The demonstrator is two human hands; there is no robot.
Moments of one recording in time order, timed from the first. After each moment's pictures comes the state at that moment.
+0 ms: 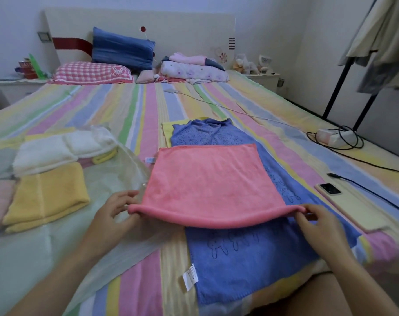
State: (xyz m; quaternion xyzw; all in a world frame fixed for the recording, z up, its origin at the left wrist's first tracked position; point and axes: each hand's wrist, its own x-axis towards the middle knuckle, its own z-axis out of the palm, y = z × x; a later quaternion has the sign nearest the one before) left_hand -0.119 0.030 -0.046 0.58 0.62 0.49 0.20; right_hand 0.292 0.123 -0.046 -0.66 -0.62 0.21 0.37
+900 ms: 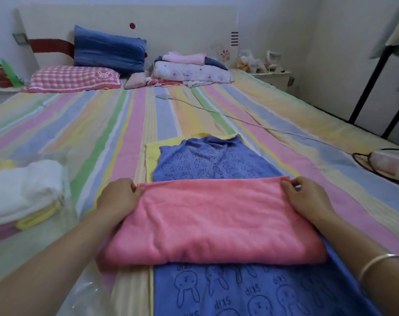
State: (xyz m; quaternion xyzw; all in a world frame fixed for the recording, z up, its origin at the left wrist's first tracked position) left_hand -0.177 0.351 -0.062 0.51 0.85 0.16 0.02; right_hand 0.221 0.434 -0.063 -0.70 -0.65 0.15 0.26
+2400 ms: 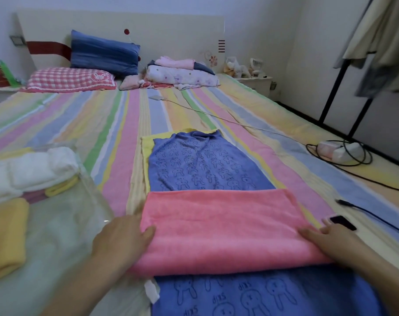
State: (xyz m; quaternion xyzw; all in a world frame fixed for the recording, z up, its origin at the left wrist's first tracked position) left_hand -0.056 0.160 -0.027 0.54 0.84 0.03 0.05; right_hand 0.329 0.238 -0.027 -0.75 -0.62 0.22 0.04
